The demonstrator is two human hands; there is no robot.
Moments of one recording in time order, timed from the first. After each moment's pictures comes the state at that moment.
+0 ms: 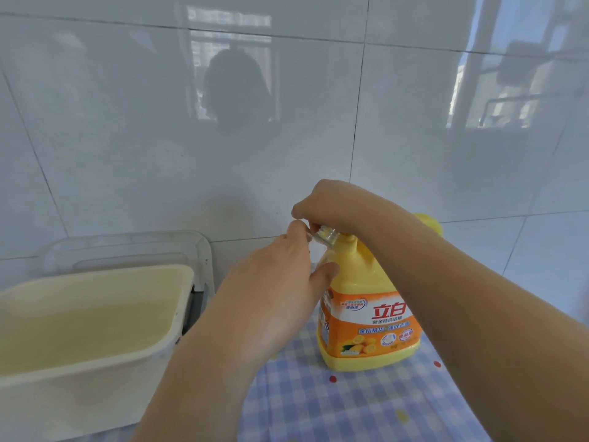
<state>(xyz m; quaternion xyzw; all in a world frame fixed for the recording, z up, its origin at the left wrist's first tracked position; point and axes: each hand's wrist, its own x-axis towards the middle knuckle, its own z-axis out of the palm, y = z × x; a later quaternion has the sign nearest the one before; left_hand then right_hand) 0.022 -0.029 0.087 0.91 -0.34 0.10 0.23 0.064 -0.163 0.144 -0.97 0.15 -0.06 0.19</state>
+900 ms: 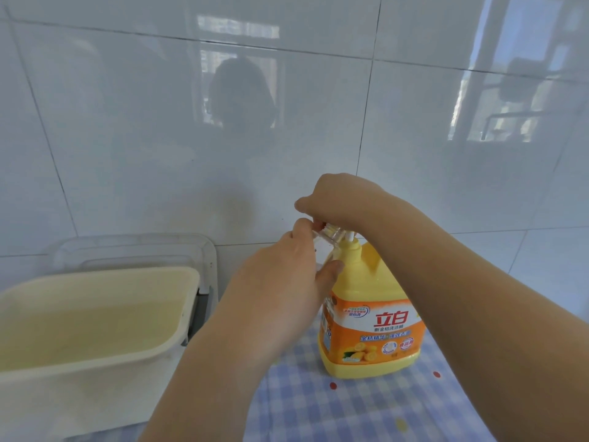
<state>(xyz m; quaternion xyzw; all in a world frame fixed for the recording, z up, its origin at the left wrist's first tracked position) 0.022 -0.028 0.091 0.89 -0.34 0.14 0.26 0.058 -0.156 0.160 -0.98 0.14 -0.10 0.12</state>
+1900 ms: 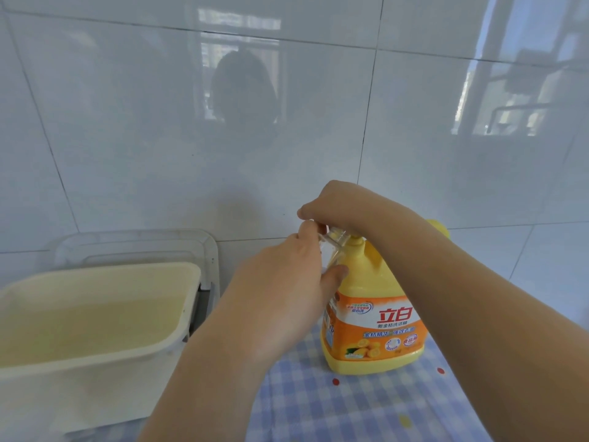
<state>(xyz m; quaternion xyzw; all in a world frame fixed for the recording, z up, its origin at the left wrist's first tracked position) 0.023 -0.029 0.089 0.91 -0.35 0.12 0.21 0.056 -0.157 0.149 -0.97 0.16 -0.07 0.20</state>
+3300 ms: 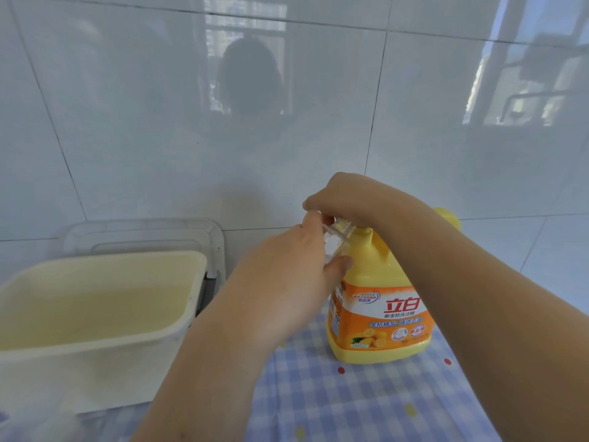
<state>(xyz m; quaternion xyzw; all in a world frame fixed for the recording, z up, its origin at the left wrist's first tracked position) 0.025 -0.027 0.087 0.91 -0.35 0.10 0.21 0.052 -0.153 0.147 -0.97 0.16 -0.05 0.18</state>
